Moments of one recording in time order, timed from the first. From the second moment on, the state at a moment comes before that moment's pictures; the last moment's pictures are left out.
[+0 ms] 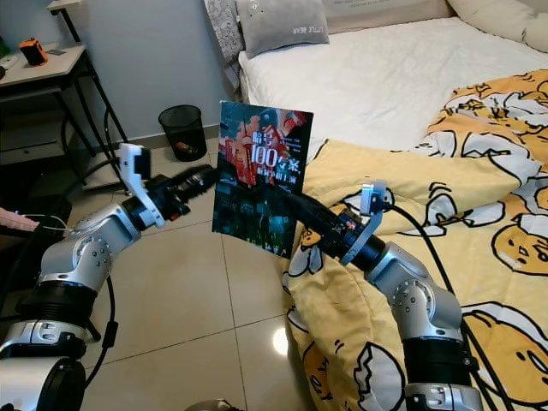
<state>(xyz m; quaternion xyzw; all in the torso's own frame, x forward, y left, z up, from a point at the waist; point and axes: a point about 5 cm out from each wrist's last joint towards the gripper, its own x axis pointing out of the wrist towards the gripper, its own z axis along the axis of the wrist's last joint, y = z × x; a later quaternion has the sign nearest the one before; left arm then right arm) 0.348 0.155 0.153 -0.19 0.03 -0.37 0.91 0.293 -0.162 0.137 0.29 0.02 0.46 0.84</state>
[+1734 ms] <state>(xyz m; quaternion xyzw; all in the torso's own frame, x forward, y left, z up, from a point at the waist) 0.285 0.165 0.087 0.05 0.07 -0.18 0.98 0.299 -0.224 0.097 -0.10 0.03 -0.19 0.98</state>
